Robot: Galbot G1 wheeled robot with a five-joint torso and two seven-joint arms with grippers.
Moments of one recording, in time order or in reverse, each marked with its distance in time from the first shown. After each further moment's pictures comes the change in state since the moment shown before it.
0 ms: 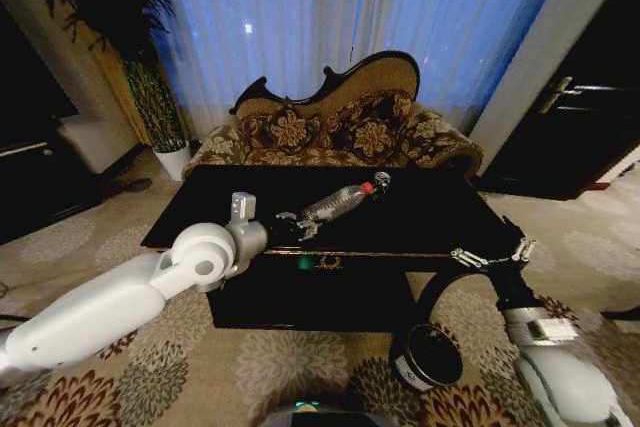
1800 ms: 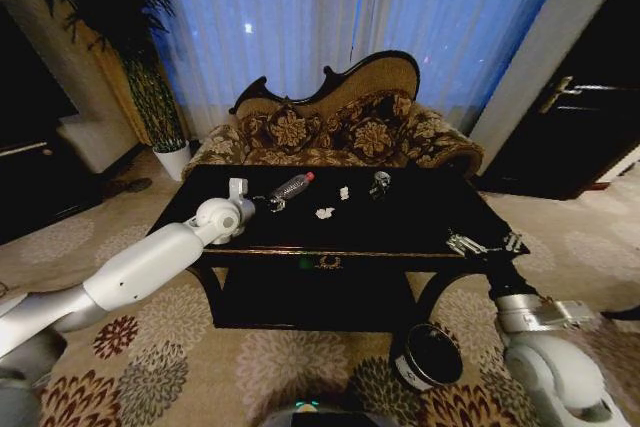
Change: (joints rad) left arm -0.111 -0.118 0.100 0.553 0.176 -0.042 0.094; right arm 0.057 -0.014 -0.045 0.061 0.612 -0.203 -0.052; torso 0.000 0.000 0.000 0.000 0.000
